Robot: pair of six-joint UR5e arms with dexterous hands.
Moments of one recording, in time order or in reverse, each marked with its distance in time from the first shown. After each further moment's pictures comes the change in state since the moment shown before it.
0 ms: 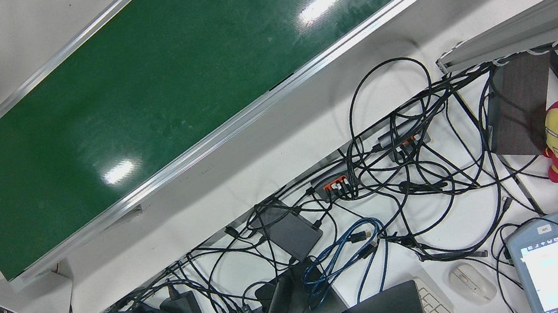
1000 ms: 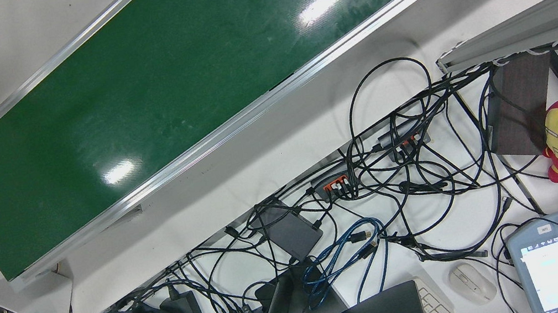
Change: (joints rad) left arm -0.040 0.000 0.186 -0.167 0.032 0.007; right arm 0.000 0.000 -0.001 0.000 0.000 0.000
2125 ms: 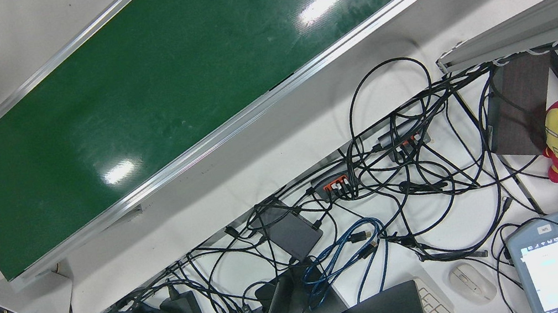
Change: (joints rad) left arm -0.105 0.011 0.010 -0.020 0.030 -0.005; right arm 0.000 0.000 0.000 0.000 0.000 0.000
